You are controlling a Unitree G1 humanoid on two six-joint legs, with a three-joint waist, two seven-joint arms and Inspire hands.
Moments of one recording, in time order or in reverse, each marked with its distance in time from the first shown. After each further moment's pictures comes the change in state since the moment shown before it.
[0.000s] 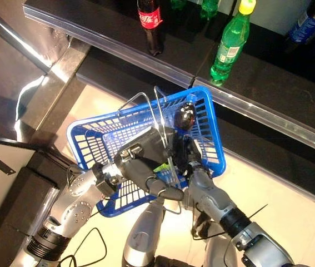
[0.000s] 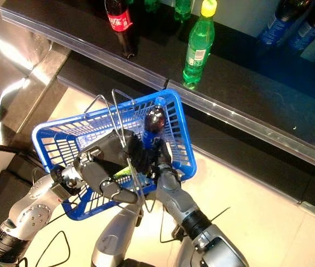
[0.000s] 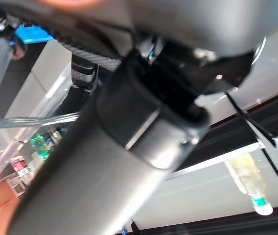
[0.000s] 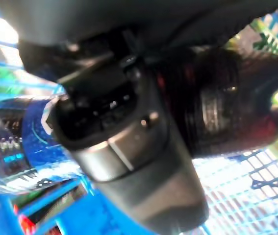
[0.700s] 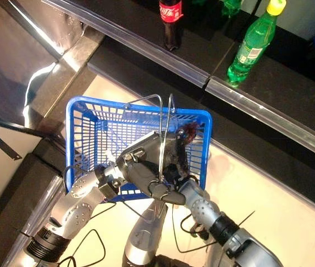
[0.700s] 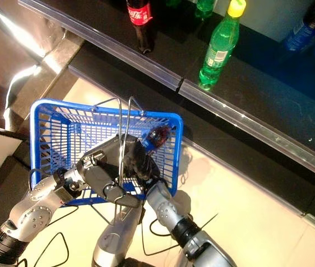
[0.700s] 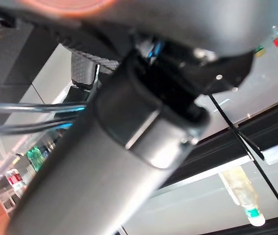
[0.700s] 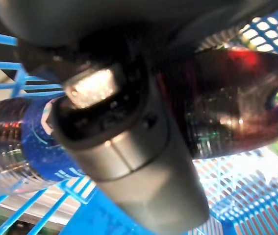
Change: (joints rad) left arm 0.010 0.037 0.000 0.000 0.025 0.002 -0.001; right arm -0.013 0.060 0.019 0.117 0.480 -0.024 0.213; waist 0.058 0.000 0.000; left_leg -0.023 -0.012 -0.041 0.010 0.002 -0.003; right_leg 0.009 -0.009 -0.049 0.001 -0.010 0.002
